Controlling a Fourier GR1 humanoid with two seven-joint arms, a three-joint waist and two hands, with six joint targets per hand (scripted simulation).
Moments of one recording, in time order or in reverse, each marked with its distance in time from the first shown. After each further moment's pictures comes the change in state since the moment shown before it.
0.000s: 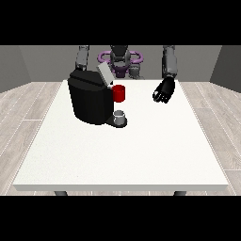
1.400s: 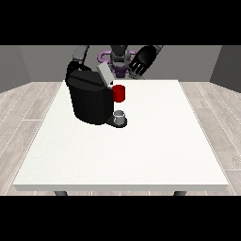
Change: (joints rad) left arm -0.392 -0.069 0.155 -0.070 0.120 -0.374 0.232; right arm -0.060 0.007 -0.020 0.030 -0.019 0.025 -0.008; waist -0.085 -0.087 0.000
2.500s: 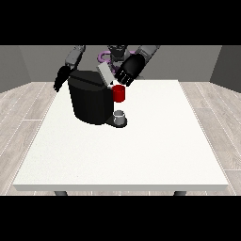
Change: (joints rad) left arm -0.224 0.095 0.063 0.064 -0.009 -0.015 0.013; right arm -0.132 -0.059 -0.054 -0.048 -0.019 0.014 0.021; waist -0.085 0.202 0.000
